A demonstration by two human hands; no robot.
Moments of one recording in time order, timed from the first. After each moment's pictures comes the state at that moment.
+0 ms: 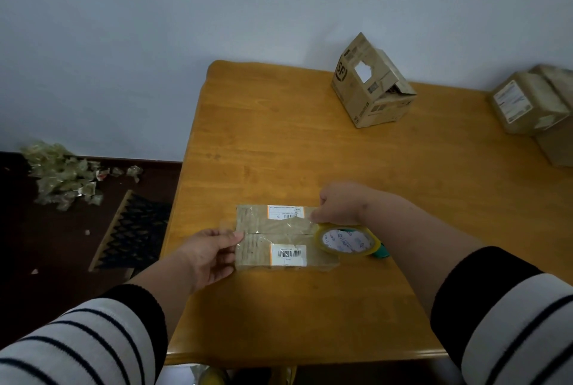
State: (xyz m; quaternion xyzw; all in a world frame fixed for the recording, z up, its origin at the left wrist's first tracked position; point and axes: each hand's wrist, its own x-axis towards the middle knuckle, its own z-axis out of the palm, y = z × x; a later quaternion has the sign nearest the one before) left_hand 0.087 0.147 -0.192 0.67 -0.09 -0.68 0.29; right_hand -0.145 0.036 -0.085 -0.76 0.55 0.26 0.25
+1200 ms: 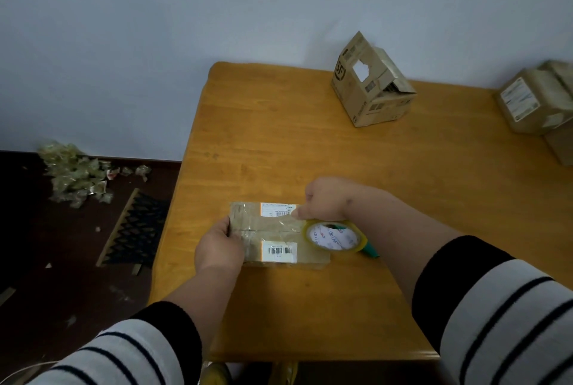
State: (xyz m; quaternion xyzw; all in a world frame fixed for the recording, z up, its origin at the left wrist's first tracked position) left_hand 0.025 0.152 -0.194 0.83 -0.28 -0.38 0.29; right_hand -0.146 0.034 -0.082 -0.77 0.53 0.24 0.27
